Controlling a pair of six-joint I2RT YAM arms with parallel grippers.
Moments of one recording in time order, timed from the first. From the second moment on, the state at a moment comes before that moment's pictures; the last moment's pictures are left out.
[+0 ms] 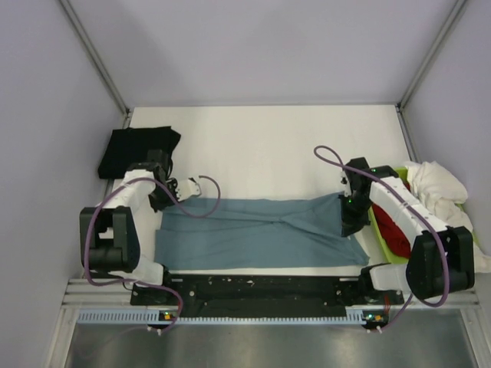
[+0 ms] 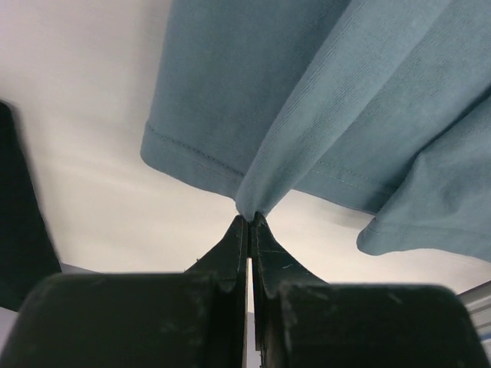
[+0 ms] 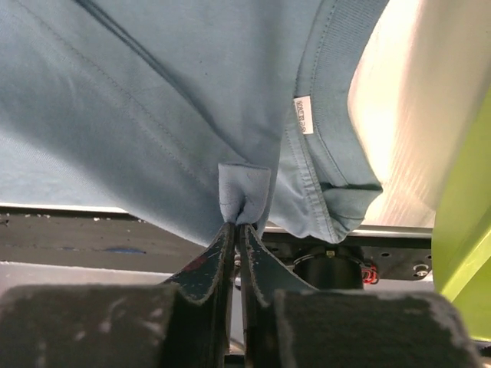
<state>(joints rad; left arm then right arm) 0.00 1.50 0.97 -0.85 0.03 1.22 0.21 1.31 0.91 -1.15 -0.10 0.29</state>
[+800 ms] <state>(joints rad) 0.00 1.48 1.15 -1.06 0.09 1.14 0.40 1.55 1.11 -0.85 -0.11 0.25</state>
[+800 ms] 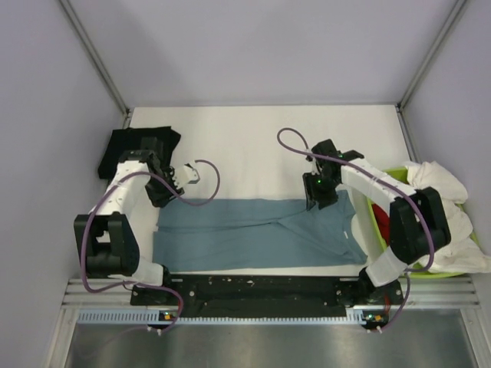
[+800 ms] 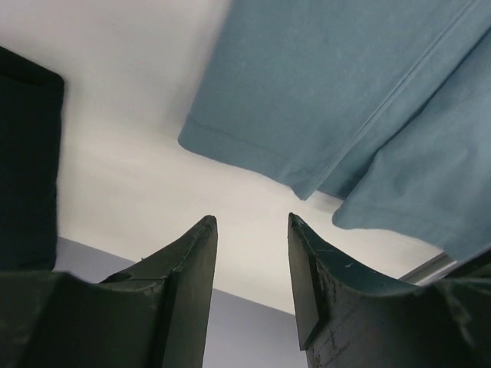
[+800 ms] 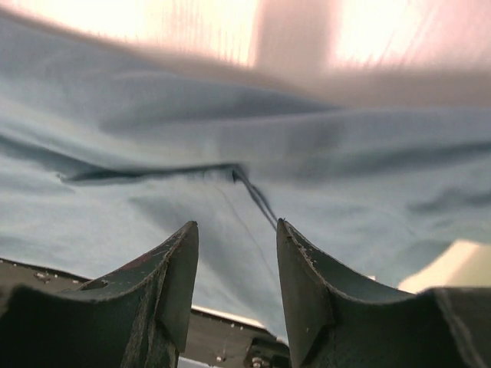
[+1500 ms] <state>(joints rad) 0.00 1.52 1.10 -1.00 0.12 1.00 0.41 1.69 1.05 -0.69 -0.21 0.25</state>
